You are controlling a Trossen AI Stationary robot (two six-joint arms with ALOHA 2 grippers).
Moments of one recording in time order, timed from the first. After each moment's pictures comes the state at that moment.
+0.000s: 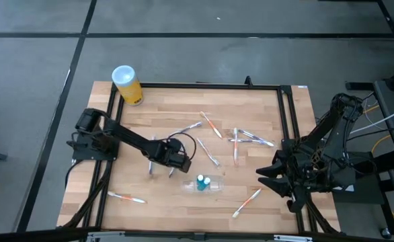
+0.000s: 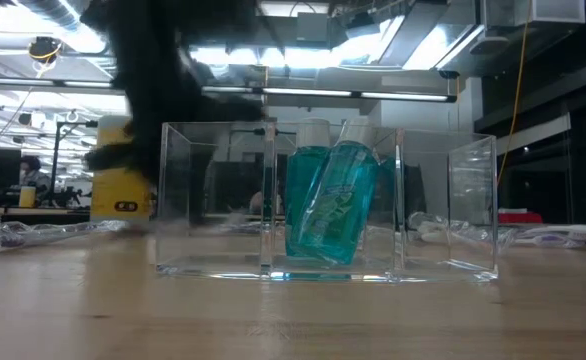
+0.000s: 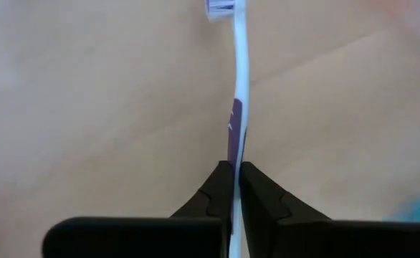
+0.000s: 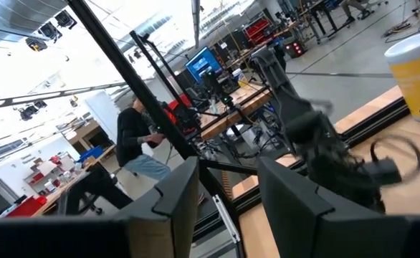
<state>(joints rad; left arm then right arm) -0.24 1.75 1.04 -0.55 -0.26 -1.41 1.06 1.16 1.00 0.36 1.09 0.46</state>
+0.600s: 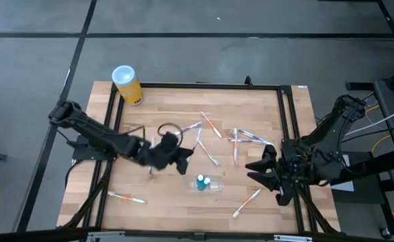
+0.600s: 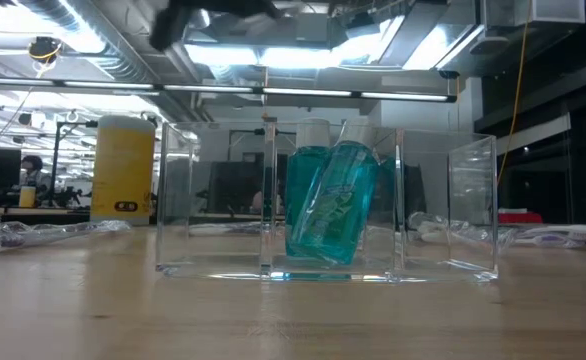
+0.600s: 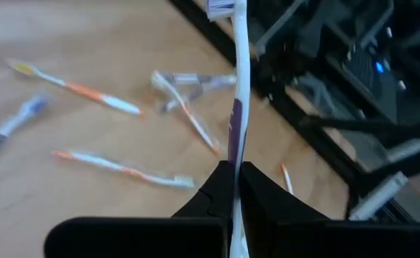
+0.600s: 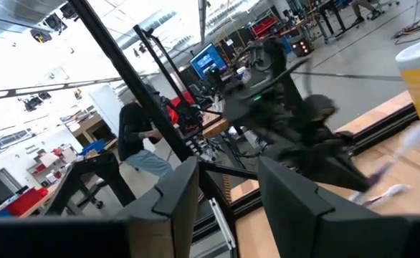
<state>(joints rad) -0.43 1.43 1.04 -0.19 -0.71 -1.03 0.91 1.16 1.00 0.32 0.92 0.47</state>
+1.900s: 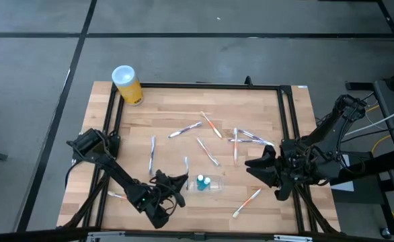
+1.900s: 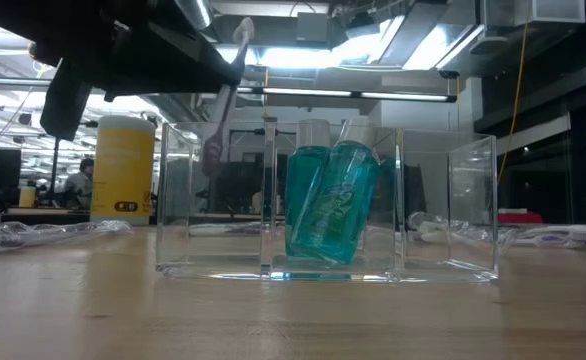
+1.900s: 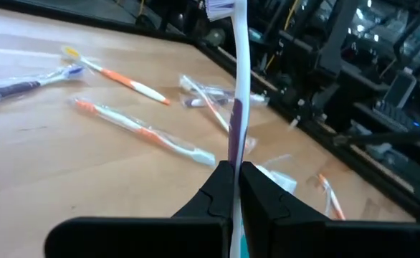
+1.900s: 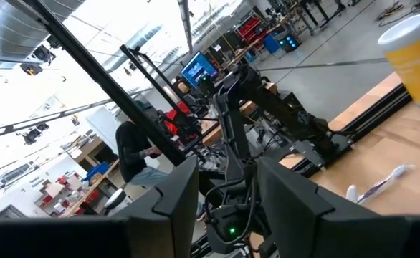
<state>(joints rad) -0.75 1.93 1.07 -0.02 -1.34 -1.37 0.91 1.16 1.00 0.32 0.97 0.61</state>
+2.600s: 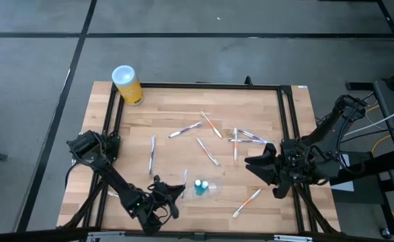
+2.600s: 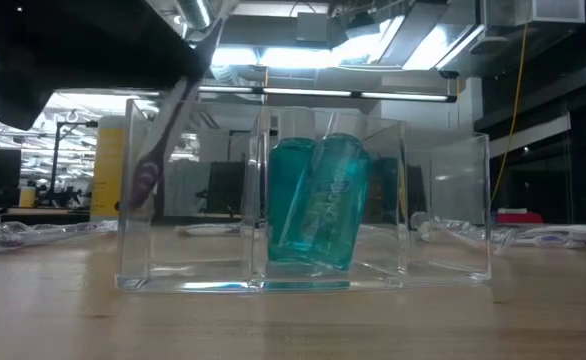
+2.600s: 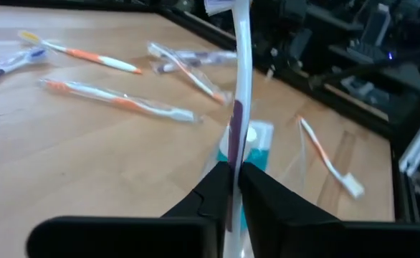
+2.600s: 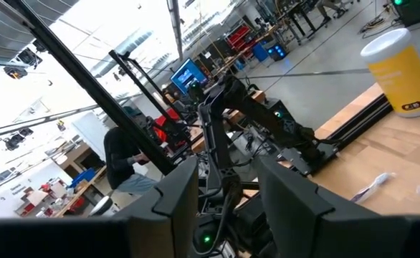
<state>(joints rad) -0.84 1.93 1.07 -0.02 -1.24 -1.24 0.90 1.16 1.00 0.32 1.01 0.58</state>
